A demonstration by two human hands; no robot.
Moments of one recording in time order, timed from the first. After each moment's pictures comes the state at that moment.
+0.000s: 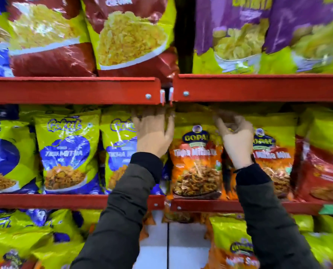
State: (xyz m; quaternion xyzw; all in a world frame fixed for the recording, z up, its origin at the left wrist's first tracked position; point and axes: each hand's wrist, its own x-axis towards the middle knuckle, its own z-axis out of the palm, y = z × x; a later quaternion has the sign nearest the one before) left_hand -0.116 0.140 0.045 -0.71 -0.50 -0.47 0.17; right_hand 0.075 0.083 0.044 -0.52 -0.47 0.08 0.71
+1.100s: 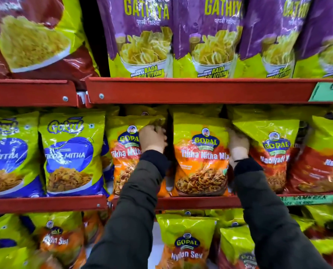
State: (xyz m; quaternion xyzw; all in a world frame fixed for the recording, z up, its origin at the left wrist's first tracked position) left_hand 0.050 0.112 0.044 -0.60 -0.53 -0.52 -0.29; right_hand 0.270 0.054 0.022 -0.66 -0.29 0.22 0.66
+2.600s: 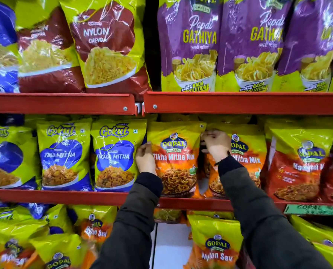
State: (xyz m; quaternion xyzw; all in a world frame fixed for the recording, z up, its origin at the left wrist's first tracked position) left_hand -0.061 0.112 0.002 -0.30 -0.45 -0.68 -0.50; right_hand 0.129 0.090 0.038 -0.65 -0.41 0.22 0.60
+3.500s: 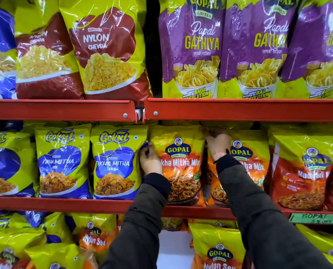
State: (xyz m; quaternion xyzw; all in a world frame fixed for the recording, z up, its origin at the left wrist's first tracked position) left_hand -0.044 0.135 0.007 -0.27 -0.46 -0.71 -0.46; right_hand 0.135 0.117 0.050 -0.65 -0.43 0.13 0.61
